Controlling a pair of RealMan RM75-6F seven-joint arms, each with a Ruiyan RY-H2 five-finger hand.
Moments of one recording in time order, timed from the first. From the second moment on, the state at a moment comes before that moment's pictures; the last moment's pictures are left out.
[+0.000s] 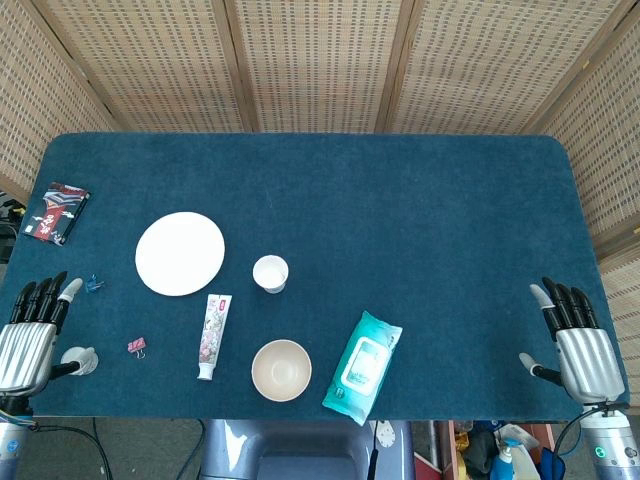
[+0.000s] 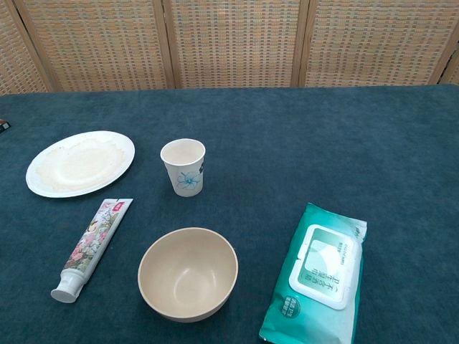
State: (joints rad) left arm -0.09 -1.15 -0.03 -1.74 1.50 1.50 0.26; right arm 0.10 -1.14 0.06 -1.63 -1.56 1.50 -0.07
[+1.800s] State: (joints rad) left arm -0.45 -1.28 0.02 -1.58 1.81 1.20 -0.06; right arm 0.09 -1.14 0.09 -1.61 -1.50 1.49 -0.07
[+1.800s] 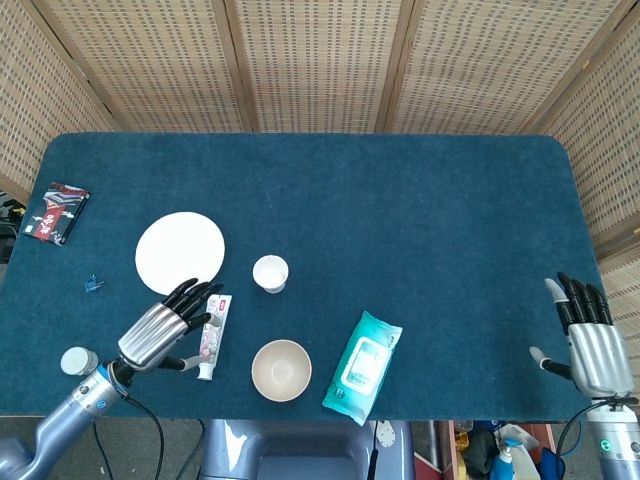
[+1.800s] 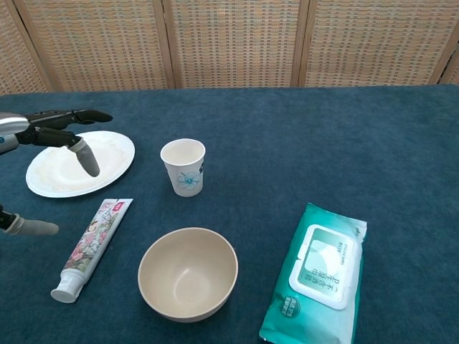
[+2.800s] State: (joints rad) left arm -0.58 -1.42 0.02 -1.63 1.70 1.00 0.13; right arm 0.09 -1.13 0.10 -1.58 -1.45 1.47 -0.01
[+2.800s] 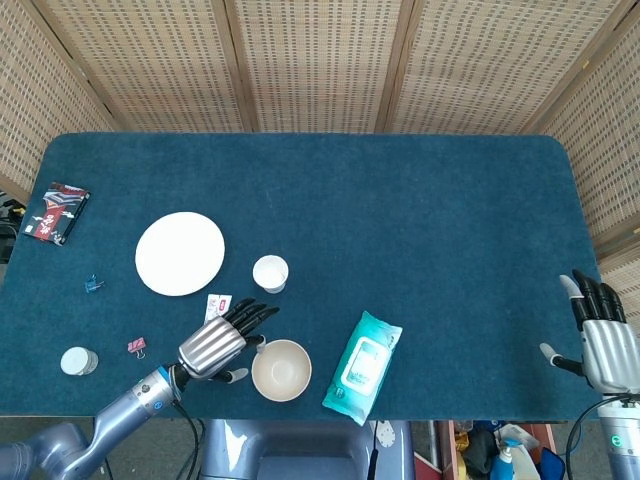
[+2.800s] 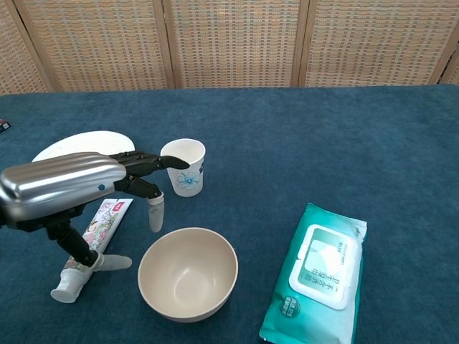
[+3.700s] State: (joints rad) left arm -0.62 -1.47 0.04 -1.63 1.63 0.93 0.21; right arm 0.09 -1.13 0.11 -1.58 -1.44 1.48 0.01
